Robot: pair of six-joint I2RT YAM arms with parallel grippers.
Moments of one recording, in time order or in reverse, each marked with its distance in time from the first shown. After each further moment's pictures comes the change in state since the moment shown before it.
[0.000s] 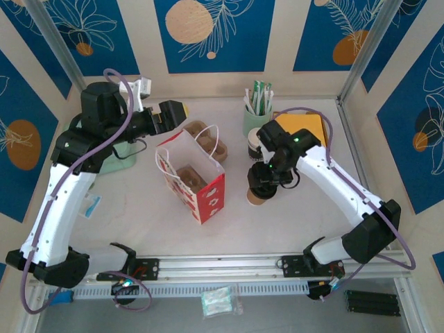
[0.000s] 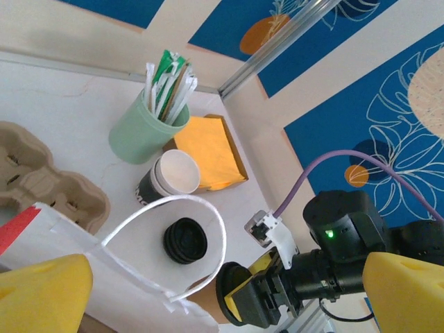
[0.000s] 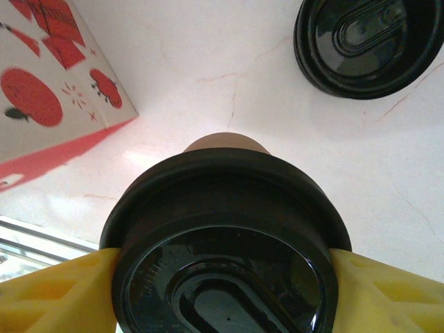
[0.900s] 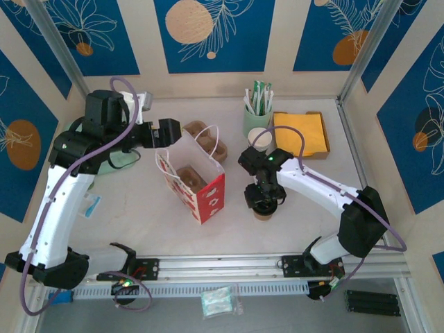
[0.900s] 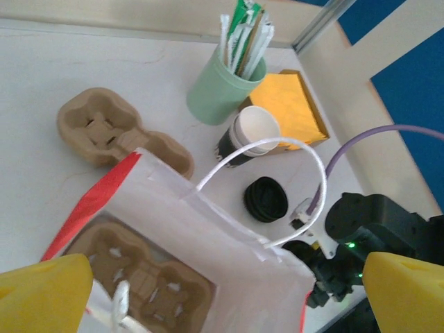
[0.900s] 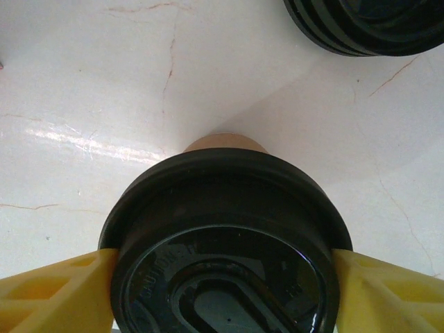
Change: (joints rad) left arm 0.003 -0.007 0.021 -0.235 -0.146 0.229; right arm 0.148 0.062 -0.227 0.121 0.183 0.043
